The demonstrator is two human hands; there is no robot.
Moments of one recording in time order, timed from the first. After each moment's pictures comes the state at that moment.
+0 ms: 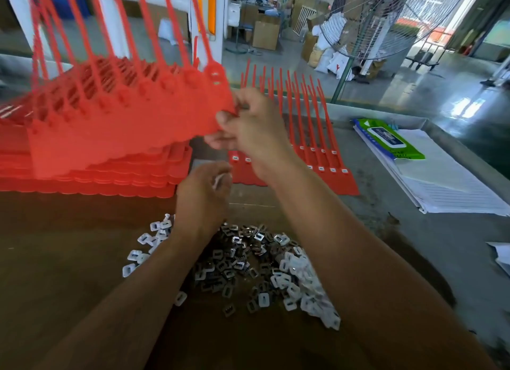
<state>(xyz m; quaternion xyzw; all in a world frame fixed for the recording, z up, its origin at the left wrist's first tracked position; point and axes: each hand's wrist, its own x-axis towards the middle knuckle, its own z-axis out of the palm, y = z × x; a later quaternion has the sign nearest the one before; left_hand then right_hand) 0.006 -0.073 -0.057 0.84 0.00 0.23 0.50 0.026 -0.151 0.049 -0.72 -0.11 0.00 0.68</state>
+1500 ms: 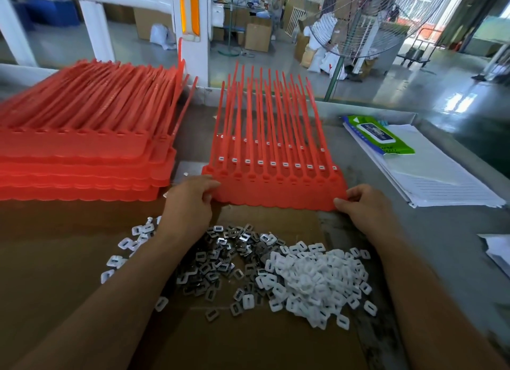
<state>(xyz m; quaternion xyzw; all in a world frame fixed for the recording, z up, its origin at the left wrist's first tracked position) 0.008 -0.068 -0.064 0.93 -0.05 0.18 0.32 0.012 -0.348 -0.053 -0.92 0.18 -0.12 0.33</state>
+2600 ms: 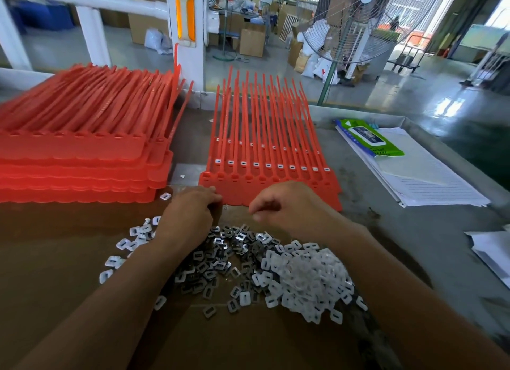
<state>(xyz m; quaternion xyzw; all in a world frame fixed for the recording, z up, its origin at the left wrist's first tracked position) 0.007 -0.070 -0.069 0.95 -0.08 0.10 0.29 -0.018 -0.248 0.000 -0.93 -0.26 0.03 0.27</state>
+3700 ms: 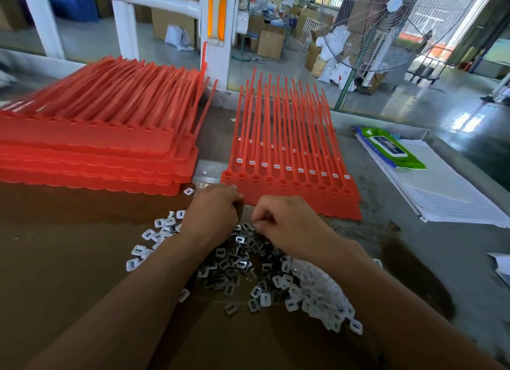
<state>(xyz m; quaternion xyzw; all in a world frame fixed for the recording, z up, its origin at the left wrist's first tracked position) 0.008 -0.071 -0.067 0.95 -0.10 0.10 0.29 -0.024 -0.214 -0.014 -0.94 -0.25 0.02 0.23</state>
